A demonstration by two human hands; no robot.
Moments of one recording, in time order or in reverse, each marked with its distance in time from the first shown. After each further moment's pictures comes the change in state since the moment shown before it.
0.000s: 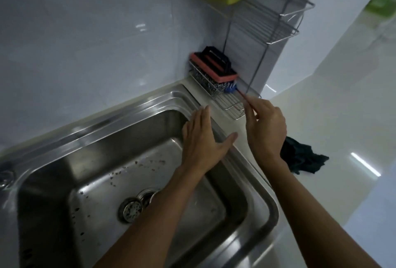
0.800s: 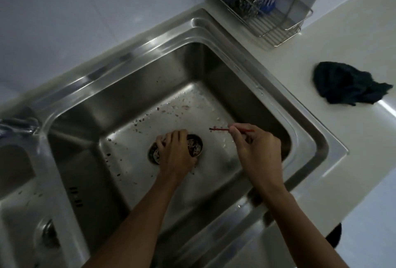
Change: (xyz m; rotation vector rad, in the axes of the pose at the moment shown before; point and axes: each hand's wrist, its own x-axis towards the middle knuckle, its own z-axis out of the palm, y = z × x) left_hand -0.154 -0.202 0.011 0.521 -0.281 -0.205; right_hand -0.198 -0.035 0.025 0.268 -0.432 0.339
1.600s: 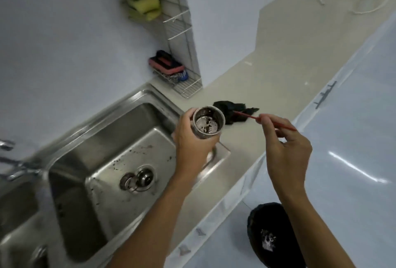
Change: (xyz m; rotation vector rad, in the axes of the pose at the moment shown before) left_hand -0.107 0.313 -0.161 -0.914 0.410 0.194; right_hand -0.055 0.038 -0.292 0.509 0.540 -0.132
